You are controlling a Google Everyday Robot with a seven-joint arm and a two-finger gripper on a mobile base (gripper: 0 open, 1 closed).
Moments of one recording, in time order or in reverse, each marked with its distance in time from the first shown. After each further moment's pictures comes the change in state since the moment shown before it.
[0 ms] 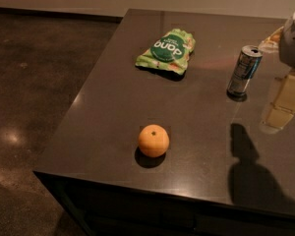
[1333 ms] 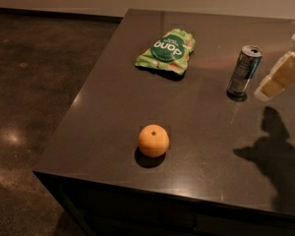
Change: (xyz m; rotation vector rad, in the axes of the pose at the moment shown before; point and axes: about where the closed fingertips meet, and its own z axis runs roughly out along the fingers) arm 0.045 -0.079 0.017 0.152 -0.083 0.400
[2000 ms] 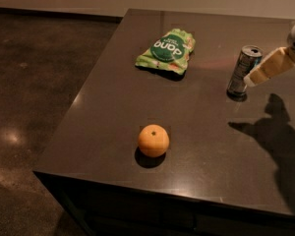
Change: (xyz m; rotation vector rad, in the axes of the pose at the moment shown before) arm -0.005 -0.052 0.038 0.098 -0.093 0.186
